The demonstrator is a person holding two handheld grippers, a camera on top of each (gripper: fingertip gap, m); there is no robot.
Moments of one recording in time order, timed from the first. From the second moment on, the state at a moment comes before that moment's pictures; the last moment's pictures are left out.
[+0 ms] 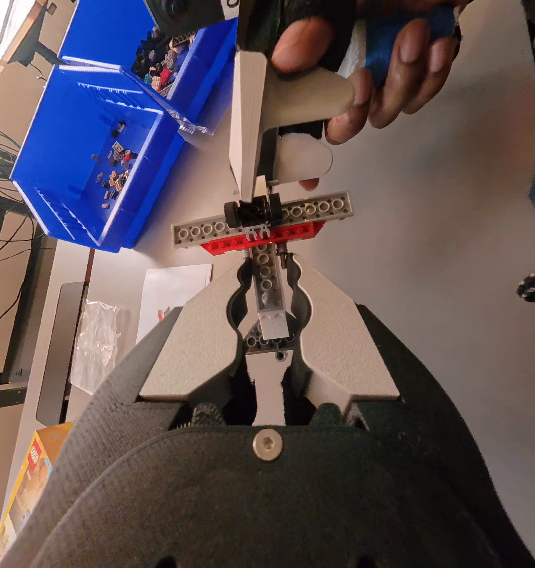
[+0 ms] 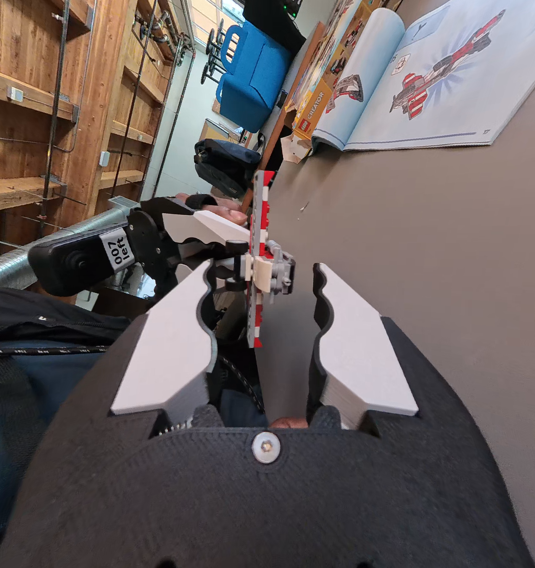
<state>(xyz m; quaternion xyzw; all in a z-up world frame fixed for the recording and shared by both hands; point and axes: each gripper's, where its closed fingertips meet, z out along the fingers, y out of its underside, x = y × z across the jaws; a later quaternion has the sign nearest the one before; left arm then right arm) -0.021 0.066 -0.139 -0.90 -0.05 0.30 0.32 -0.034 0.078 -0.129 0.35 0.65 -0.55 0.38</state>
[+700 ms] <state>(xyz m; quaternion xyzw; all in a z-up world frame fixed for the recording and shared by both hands) -0.024 0.072 -0.106 -0.86 0.00 0.38 0.33 -0.030 0.081 -0.096 0.29 0.65 -0.61 0.35</state>
